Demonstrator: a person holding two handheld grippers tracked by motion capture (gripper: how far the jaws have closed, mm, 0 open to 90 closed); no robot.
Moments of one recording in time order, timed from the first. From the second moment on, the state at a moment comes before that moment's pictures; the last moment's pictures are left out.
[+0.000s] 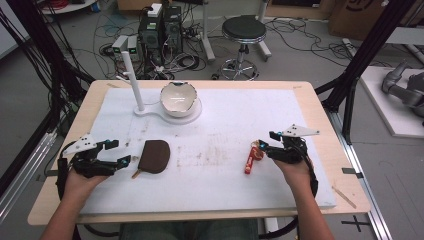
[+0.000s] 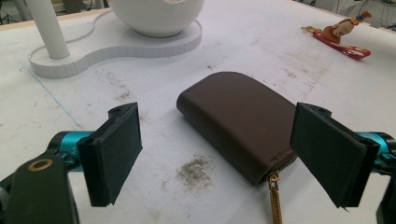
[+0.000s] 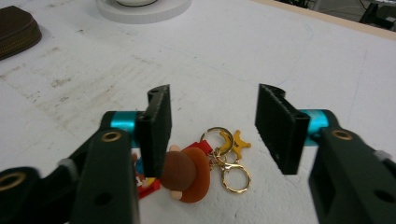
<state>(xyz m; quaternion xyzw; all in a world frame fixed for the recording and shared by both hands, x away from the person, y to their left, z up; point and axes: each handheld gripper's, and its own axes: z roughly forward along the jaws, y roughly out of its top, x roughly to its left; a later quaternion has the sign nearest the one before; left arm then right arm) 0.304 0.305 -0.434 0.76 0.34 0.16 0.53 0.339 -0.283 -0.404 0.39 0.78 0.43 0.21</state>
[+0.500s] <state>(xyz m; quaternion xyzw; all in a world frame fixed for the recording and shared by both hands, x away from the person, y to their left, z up) 0.304 0.306 -0.433 0.76 0.34 0.16 0.54 0.325 -0.271 -0.403 0.36 0.79 0.44 0.22</state>
